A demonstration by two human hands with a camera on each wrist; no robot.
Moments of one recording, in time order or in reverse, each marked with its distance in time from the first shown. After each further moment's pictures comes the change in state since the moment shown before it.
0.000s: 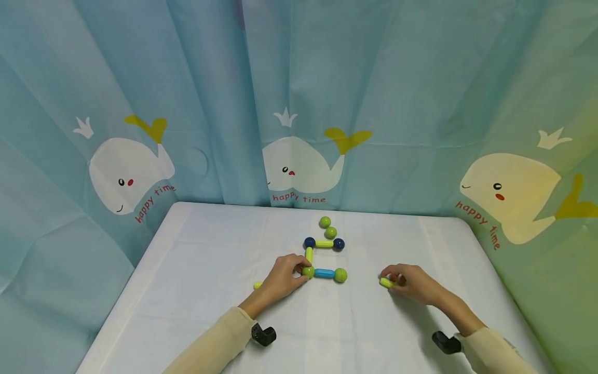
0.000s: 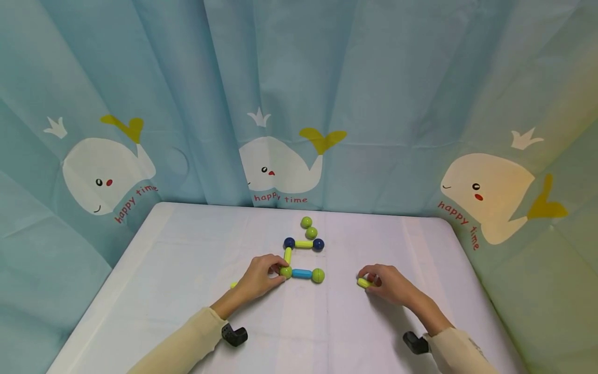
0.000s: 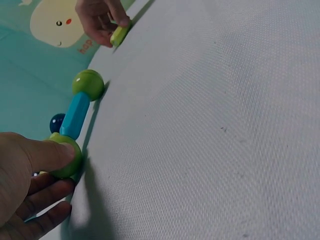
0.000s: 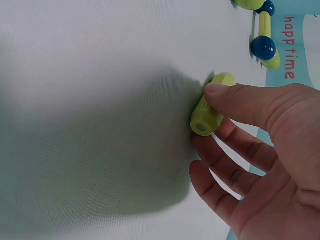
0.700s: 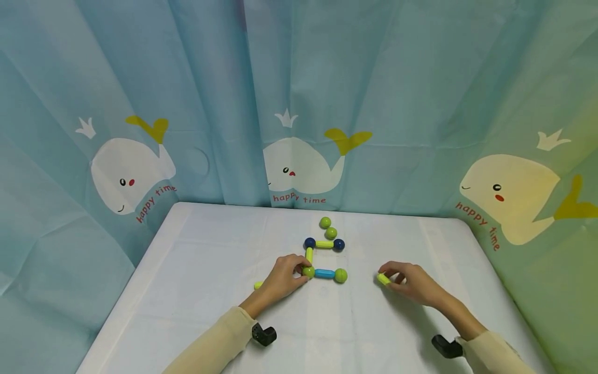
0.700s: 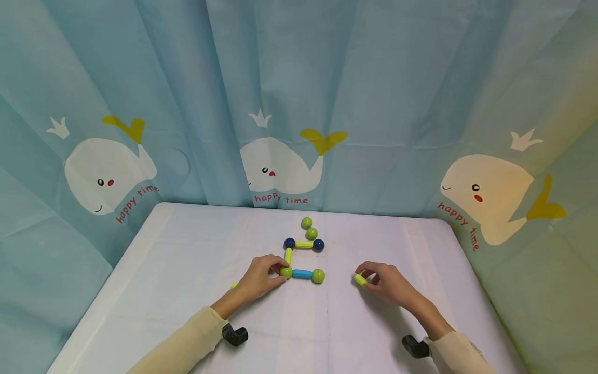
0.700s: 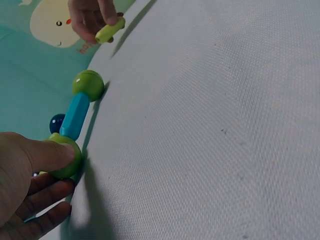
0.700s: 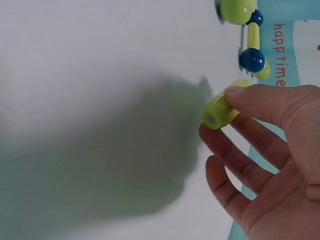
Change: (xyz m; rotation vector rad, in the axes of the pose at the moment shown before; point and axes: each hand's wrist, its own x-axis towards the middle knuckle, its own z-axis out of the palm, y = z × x) left_hand 0.000 0.000 0.000 -0.002 -0.002 -0.002; right_hand 0.002 -0.012 0.001 0.033 0.075 0.003
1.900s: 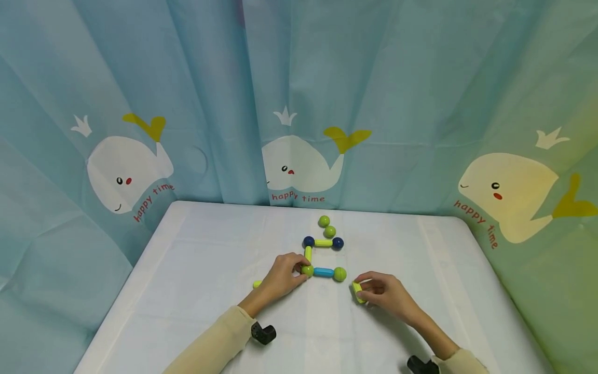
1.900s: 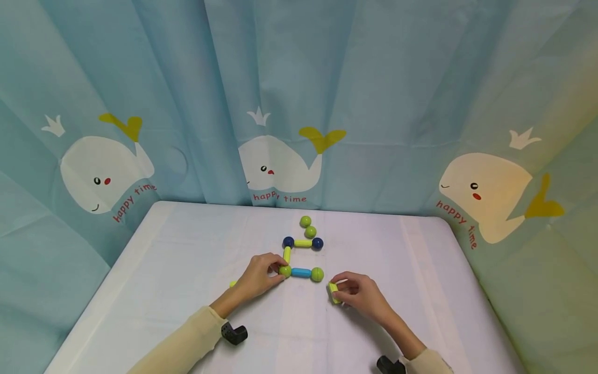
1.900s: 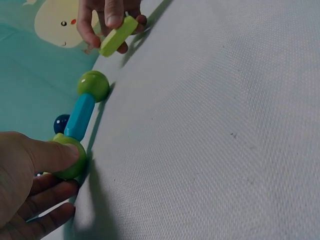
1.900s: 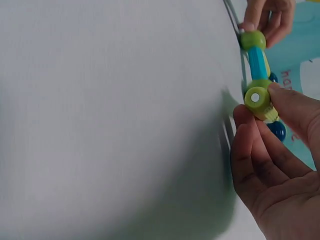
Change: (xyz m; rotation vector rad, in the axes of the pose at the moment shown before) left_hand 0.002 0.000 -0.001 0.001 0.001 0.003; right_hand 0.002 -0.026 0.060 0.446 0.067 0.136
